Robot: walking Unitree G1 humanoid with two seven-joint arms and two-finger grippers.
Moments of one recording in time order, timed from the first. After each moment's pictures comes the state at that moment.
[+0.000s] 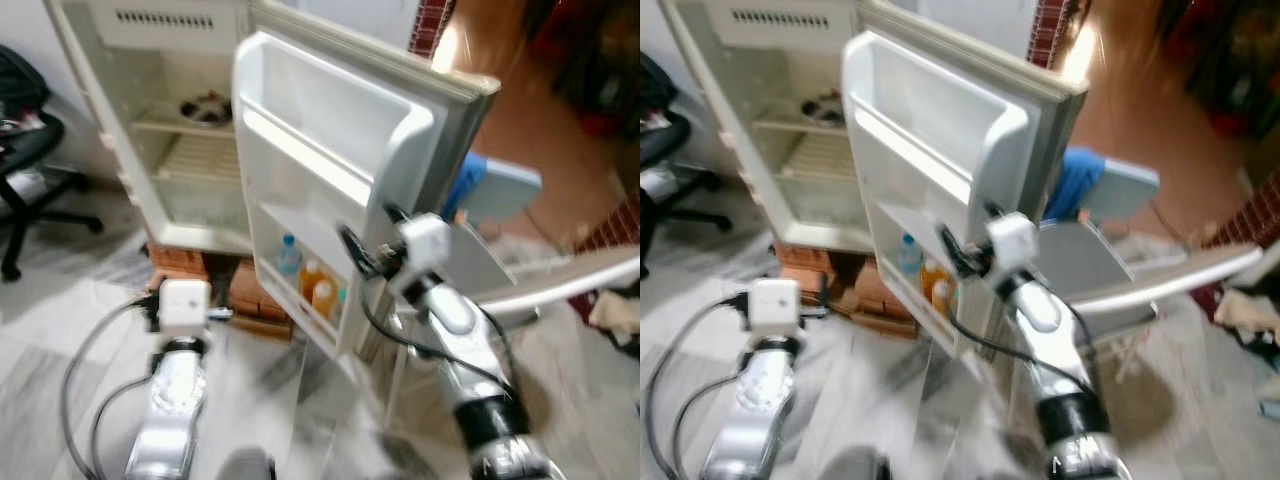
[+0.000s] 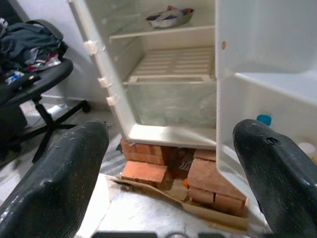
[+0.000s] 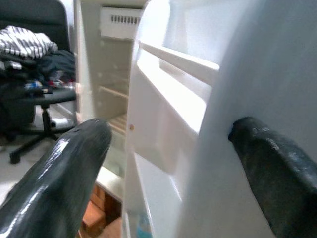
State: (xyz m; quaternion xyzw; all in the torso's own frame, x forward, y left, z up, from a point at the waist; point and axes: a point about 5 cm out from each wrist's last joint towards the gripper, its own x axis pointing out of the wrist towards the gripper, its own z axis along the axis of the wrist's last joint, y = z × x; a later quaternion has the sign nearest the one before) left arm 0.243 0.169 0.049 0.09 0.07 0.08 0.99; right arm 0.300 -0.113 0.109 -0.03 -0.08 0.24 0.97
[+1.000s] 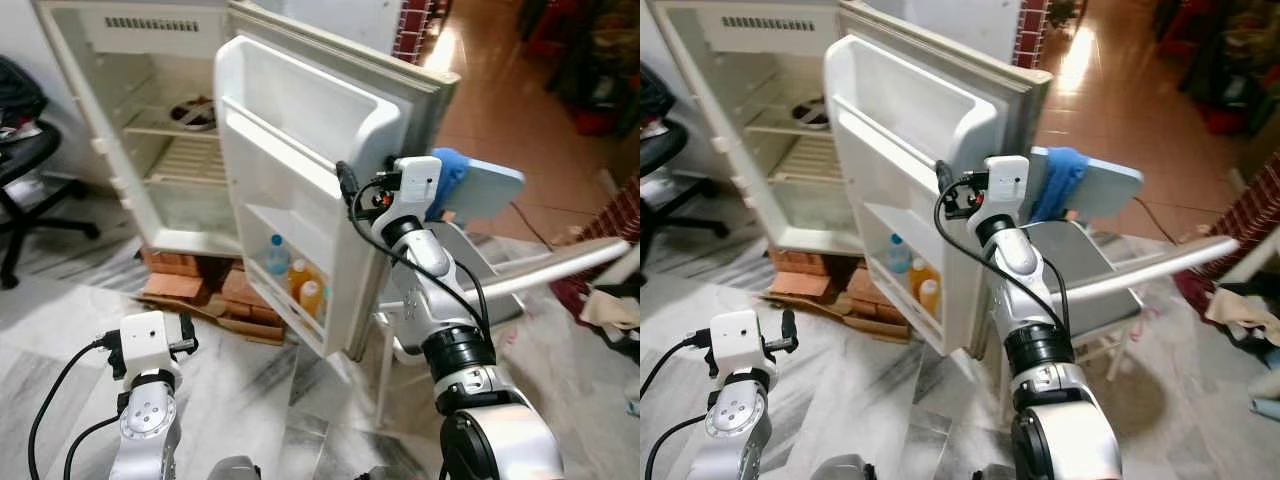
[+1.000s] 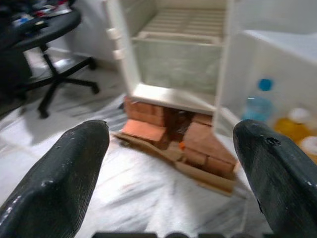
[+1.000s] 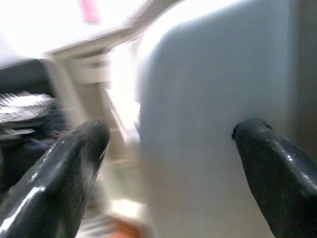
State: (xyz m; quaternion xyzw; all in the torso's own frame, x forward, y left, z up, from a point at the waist) left arm 0.217 0.199 0.028 0.04 0.14 0.15 0.98; right arm 0.343 -0.068 0.157 0.19 -0.04 0.30 0.94
